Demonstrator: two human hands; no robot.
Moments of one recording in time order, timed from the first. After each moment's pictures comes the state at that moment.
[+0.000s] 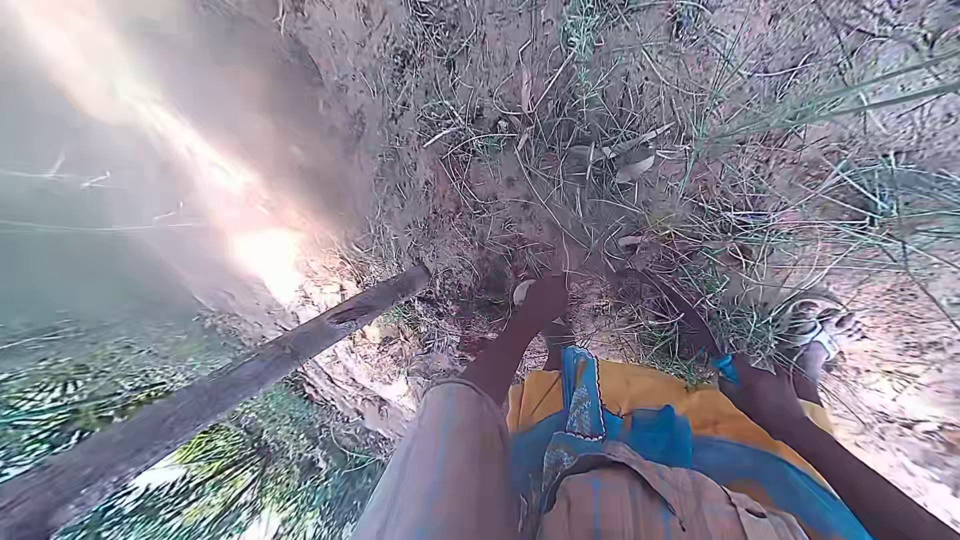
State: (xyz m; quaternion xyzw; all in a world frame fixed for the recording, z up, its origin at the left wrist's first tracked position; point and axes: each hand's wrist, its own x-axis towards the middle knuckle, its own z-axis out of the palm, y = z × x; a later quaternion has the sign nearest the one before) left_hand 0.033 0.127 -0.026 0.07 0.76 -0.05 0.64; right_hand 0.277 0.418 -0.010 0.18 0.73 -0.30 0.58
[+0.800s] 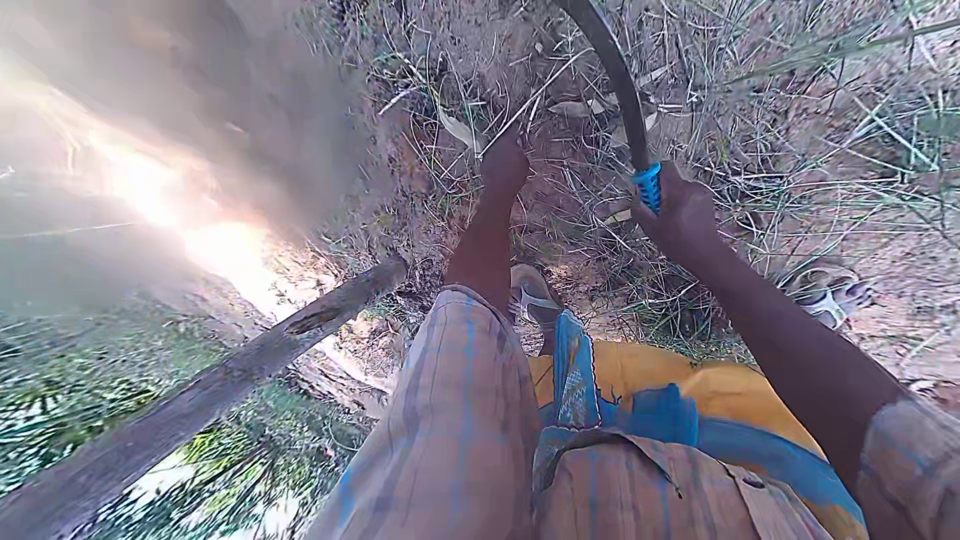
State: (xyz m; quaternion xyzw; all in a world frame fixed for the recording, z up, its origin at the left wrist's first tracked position) left_hand -0.111 0.141 -0.100 -0.04 0.88 -0.03 0.48; right_hand 0.045 0.346 -0.050 0.19 0.84 -0.41 0.31
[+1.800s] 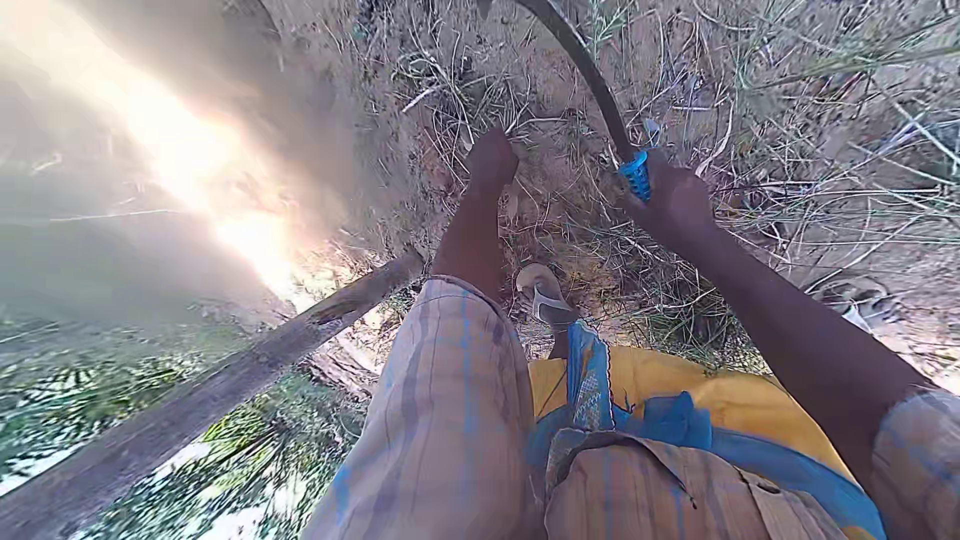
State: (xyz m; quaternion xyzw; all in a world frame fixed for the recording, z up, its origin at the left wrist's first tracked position) left_hand -0.141 0.108 -0.088 -0.05 0.87 -0.08 0.49; right_hand 0.009 0.326 -0.047 0.13 0.83 -0.42 0.33
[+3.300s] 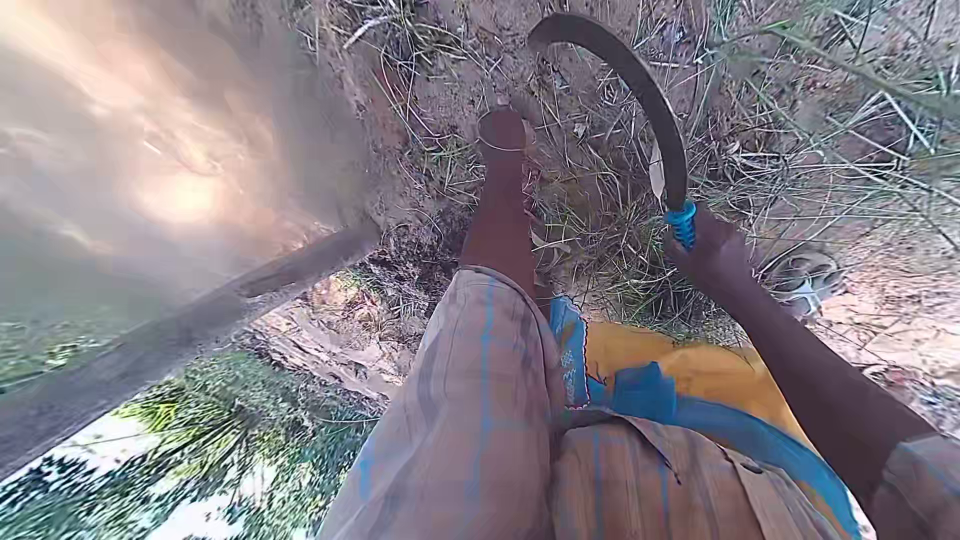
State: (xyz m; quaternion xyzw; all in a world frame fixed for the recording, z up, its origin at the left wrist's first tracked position) left_hand -0.078 0.149 -0.115 -0.29 0.87 0.14 0.38; right_hand 0.137 0.377 -0.038 0.17 0.84 -0.40 0.31
